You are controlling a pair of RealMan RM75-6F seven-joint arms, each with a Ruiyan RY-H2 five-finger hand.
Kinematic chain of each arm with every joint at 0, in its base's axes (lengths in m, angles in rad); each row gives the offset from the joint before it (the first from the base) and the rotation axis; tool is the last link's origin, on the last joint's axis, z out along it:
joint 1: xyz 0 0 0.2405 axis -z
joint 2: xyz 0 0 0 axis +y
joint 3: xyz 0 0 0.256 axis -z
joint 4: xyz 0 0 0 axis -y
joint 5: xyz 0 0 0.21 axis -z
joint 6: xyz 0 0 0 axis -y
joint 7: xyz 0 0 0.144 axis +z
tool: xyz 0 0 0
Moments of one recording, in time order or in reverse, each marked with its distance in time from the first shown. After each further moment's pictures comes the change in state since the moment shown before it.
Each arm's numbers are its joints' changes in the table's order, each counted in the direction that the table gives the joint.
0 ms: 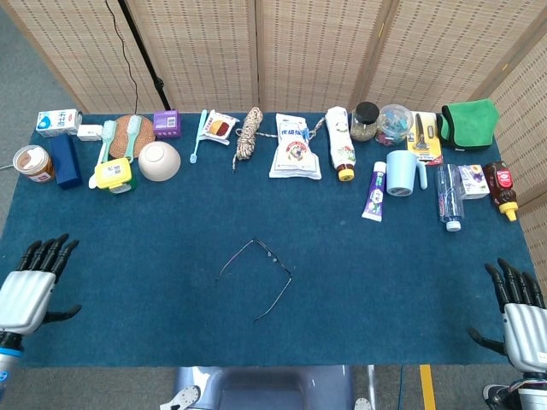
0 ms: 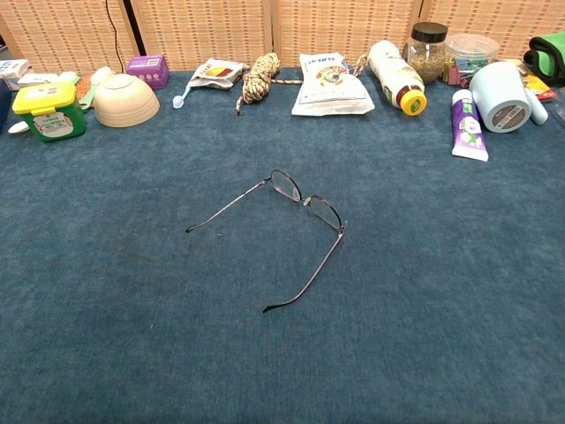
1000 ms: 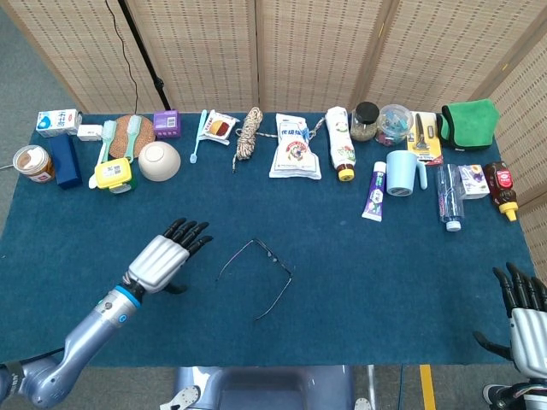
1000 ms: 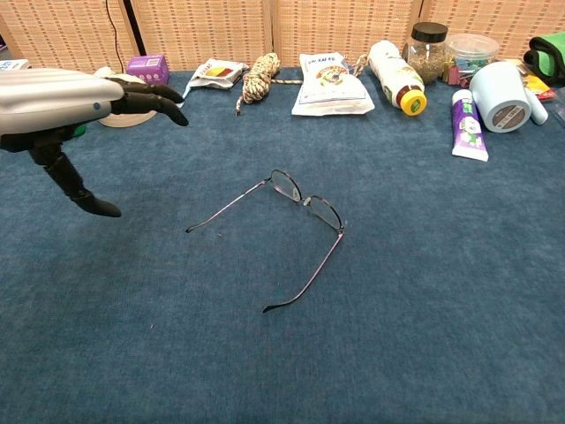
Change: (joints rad) left arm 0.450 -0.282 0.124 -0.051 0.164 0.414 0.205; right arm 0.023 0.011 0.003 0.017 -0.003 -0.022 -0.014
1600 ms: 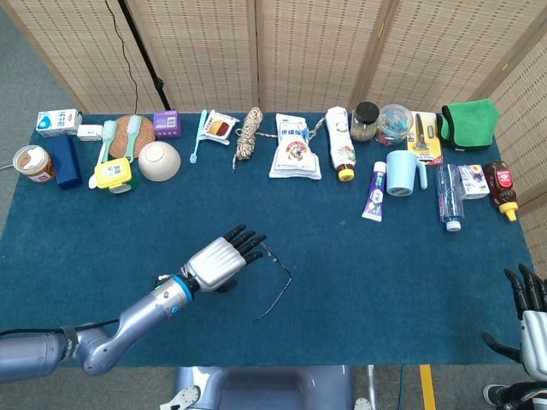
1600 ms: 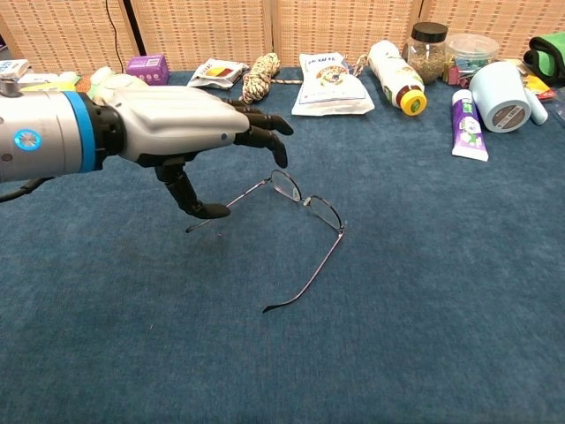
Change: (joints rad) left arm 0.259 -0.152 0.012 -0.106 0.093 0.173 0.115; right arm 0.019 0.020 -0.004 0.008 -0.019 -0.019 0.002
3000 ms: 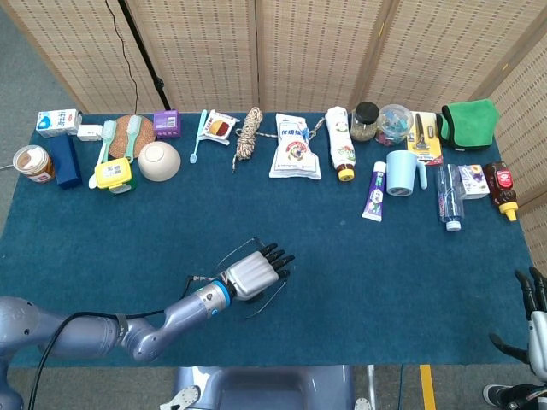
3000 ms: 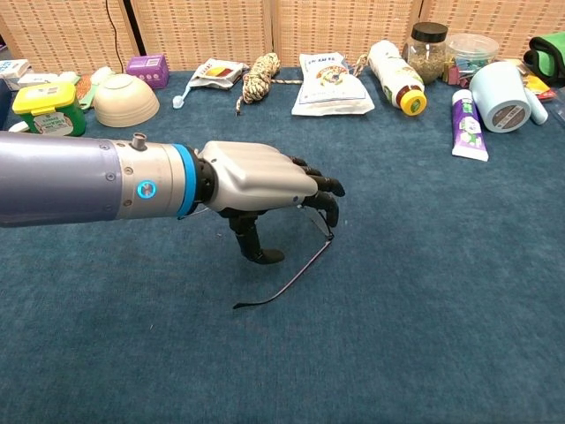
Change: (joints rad) left arm 0.256 -0.173 -0.112 -0.143 0.220 0.034 0.057; right arm 0.005 -0.007 -0.017 -0.005 -0.056 0.015 -0.015
